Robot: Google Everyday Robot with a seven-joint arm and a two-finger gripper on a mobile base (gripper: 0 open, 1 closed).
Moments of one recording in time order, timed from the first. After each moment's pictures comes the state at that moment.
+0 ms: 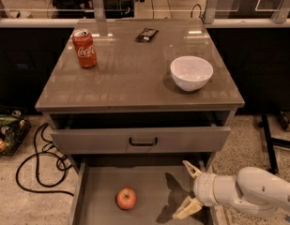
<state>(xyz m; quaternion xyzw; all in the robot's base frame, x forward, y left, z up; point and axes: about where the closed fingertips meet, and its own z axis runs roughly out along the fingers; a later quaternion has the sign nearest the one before) 0.428 -0.120 0.517 -0.56 0.70 0.21 0.39</state>
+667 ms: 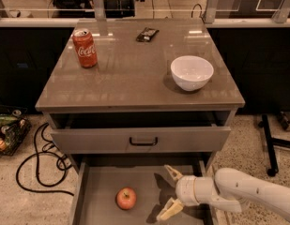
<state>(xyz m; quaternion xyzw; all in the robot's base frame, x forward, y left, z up) 0.438 -0.063 0.466 -0.56 0.67 0.28 0.39</state>
